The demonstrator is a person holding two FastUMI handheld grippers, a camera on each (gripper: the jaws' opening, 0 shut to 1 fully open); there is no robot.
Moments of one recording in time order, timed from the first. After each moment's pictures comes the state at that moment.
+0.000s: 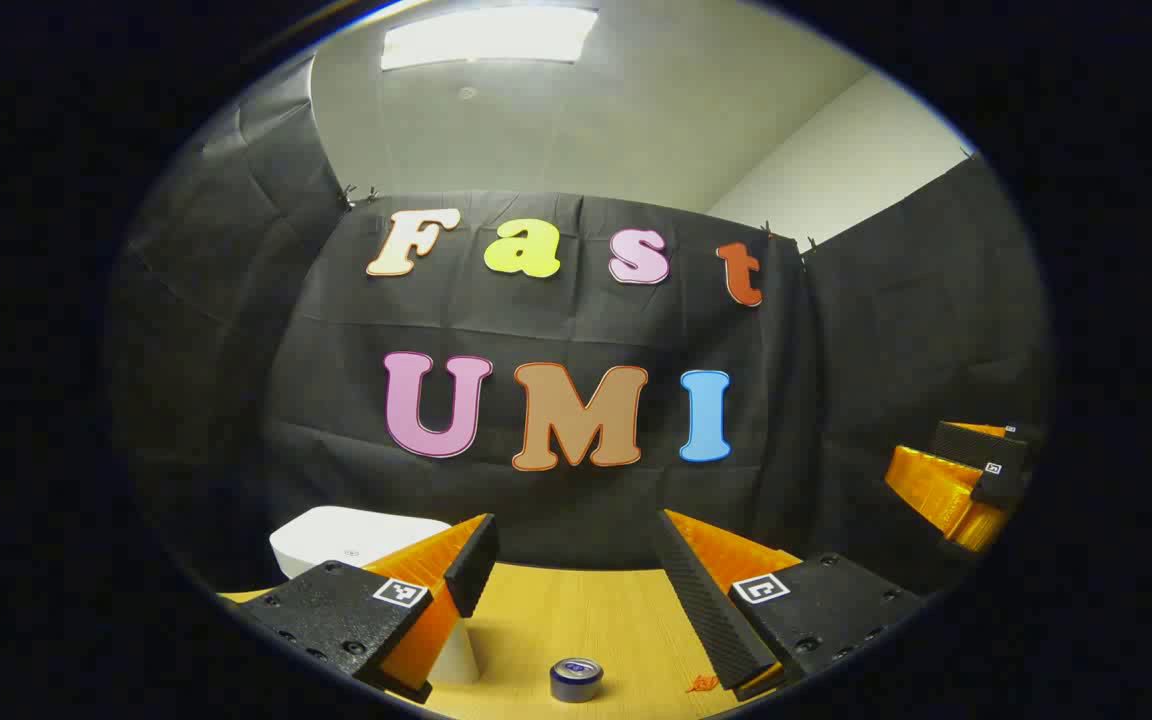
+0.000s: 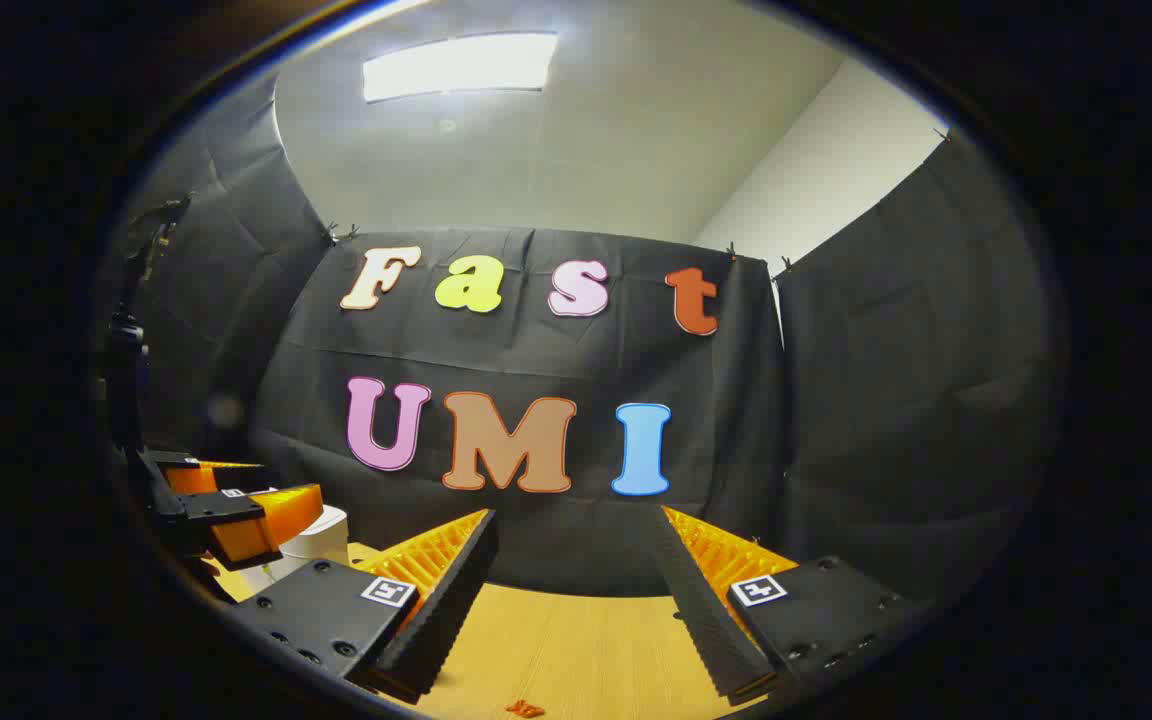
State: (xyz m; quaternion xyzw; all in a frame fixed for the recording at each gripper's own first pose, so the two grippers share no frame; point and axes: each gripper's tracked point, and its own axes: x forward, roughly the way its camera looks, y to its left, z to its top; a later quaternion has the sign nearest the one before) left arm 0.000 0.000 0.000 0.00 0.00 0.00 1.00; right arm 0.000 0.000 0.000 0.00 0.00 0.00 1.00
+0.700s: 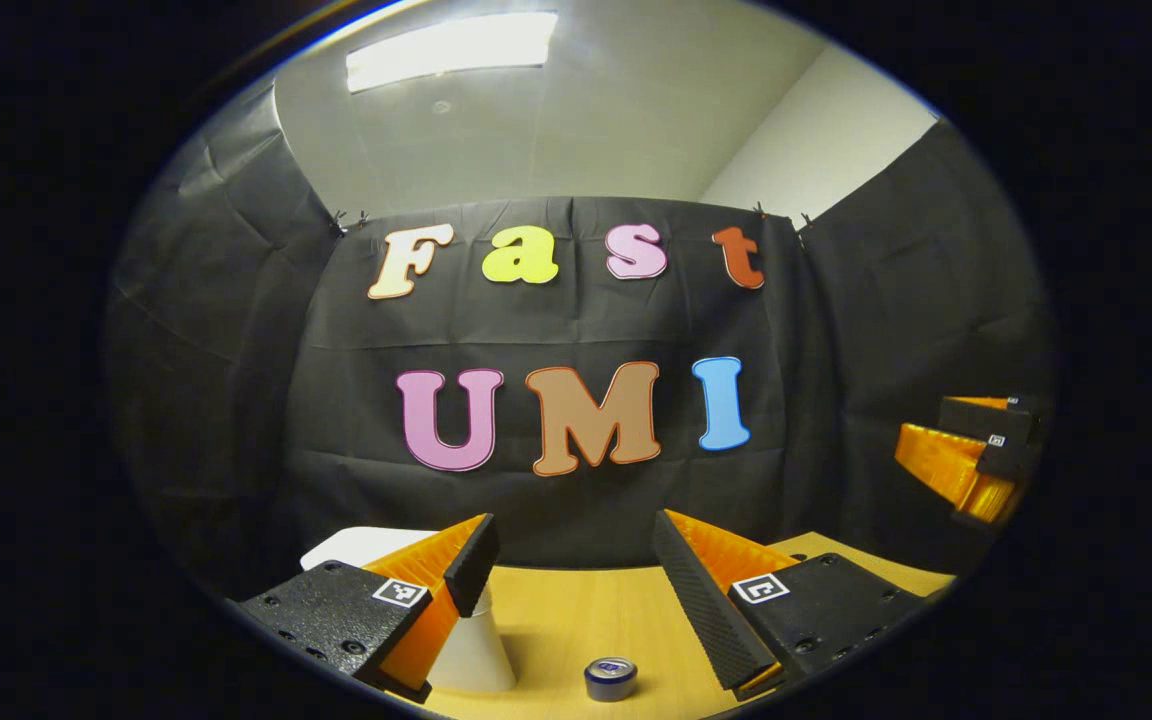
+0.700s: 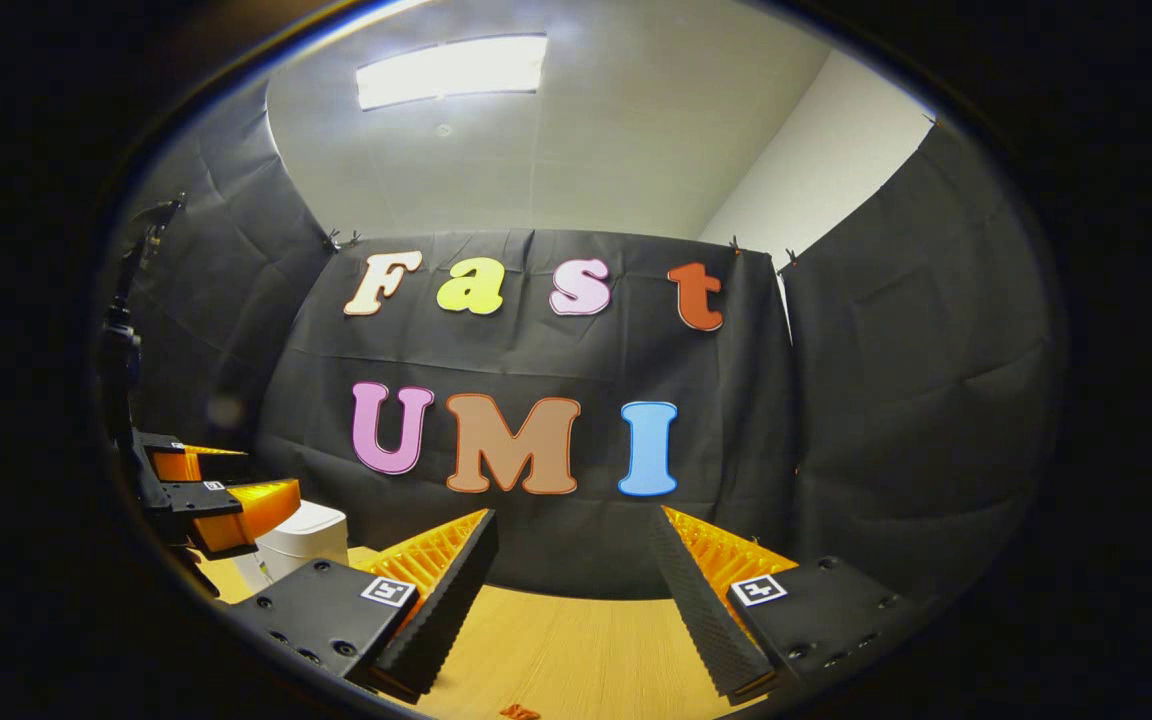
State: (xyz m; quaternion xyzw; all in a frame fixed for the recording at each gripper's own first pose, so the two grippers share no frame) left arm -0.002 0.012 0.004 0.06 0.00 0.02 1.00; right arm 0.014 -0.012 -0.004 0.01 -0.01 0.02 1.00
